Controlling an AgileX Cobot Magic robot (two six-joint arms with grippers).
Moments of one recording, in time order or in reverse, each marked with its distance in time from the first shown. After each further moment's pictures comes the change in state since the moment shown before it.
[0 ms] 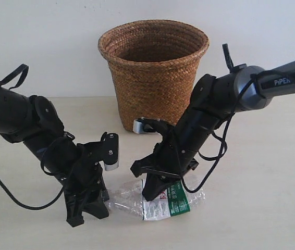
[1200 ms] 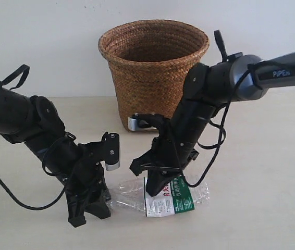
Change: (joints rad) left arm 0.000 -0.002 0.000 -0.004 0.000 -0.003; right arm 0.015 -0.064 -0.057 -0.113 0.067 0.057
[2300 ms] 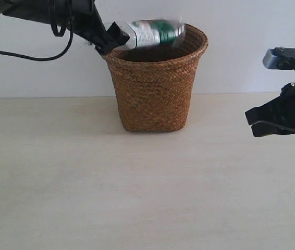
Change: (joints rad) left arm 0.007 -0.214 -0.457 0.183 -0.432 -0.502; right arm -0.447 -0.620 0.539 0.078 -0.397 -0.175
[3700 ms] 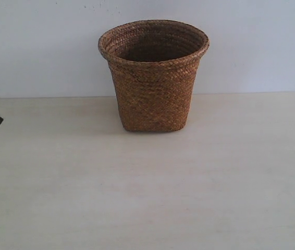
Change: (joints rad) left arm 0.135 -0.592 0.559 0.413 0.619 -0.803; right arm -0.125 -0.480 0.138 -0.530 -0.084 0.488
